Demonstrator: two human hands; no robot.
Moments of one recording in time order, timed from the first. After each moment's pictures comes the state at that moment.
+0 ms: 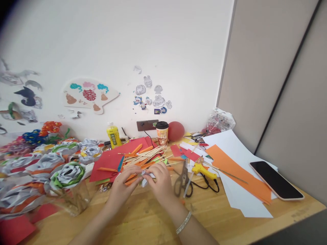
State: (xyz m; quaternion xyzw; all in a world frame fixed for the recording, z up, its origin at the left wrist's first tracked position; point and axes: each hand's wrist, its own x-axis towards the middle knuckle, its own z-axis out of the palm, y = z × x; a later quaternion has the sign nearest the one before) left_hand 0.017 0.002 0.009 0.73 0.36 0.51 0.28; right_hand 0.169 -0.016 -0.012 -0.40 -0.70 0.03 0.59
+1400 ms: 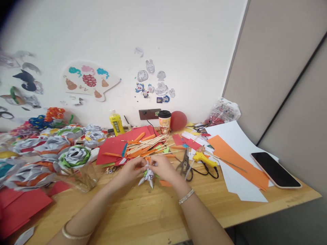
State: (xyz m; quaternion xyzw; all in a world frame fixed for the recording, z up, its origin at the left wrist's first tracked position) left_hand 0.013 0.018 -0.008 0.79 0.38 0.32 0.37; right_hand 0.180 0.000 -0.017 -0.45 -0.75 0.24 0.42
